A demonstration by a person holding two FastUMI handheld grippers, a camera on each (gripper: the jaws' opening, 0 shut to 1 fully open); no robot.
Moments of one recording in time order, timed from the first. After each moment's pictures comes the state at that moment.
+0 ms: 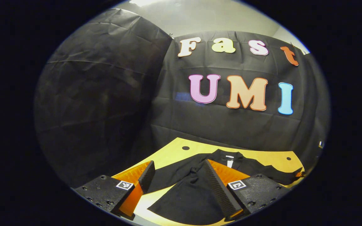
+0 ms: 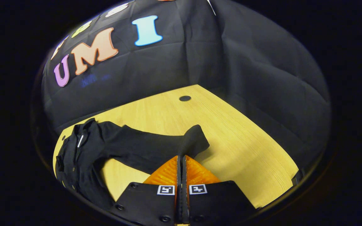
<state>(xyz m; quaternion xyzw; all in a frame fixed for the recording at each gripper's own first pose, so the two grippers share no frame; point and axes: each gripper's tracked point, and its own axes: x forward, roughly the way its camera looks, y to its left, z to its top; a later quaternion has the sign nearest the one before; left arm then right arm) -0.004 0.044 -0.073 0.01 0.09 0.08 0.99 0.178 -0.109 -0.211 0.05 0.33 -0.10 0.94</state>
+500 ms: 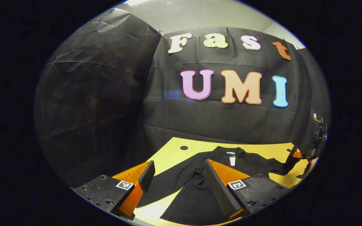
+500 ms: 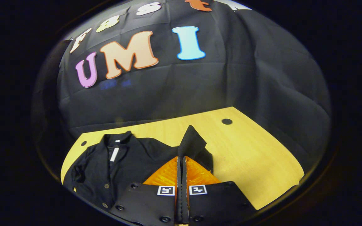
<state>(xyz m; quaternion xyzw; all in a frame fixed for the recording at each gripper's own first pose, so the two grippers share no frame) 0.025 0.084 -0.078 0.03 0.10 0.04 0.99 0.223 0.053 -0.155 0.02 0.27 -0.02 0.96</state>
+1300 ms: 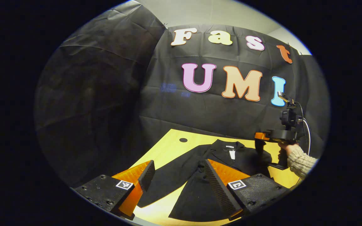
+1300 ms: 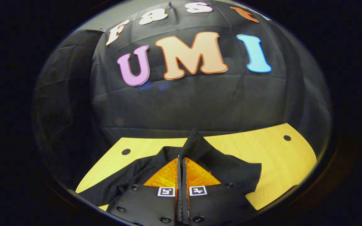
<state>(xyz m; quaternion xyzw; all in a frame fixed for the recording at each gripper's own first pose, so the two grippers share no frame) 0.020 0.132 -0.108 0.00 0.13 0.01 0.99 0.271 0.310 -0.141 -0.01 0.24 0.14 0.96</state>
